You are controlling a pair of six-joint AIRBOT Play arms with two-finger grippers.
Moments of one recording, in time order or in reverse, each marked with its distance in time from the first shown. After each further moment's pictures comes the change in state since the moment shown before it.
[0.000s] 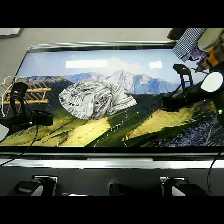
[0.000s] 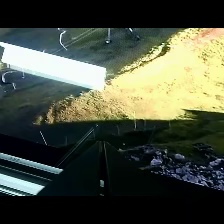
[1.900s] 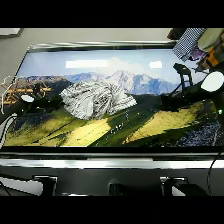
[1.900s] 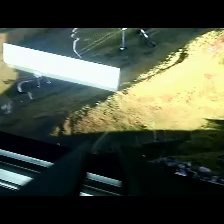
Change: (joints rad) left arm 0.293 -0.932 0.333 -0.632 0.239 0.099; right arm 0.000 0.000 0.000 0.068 -0.002 0.079
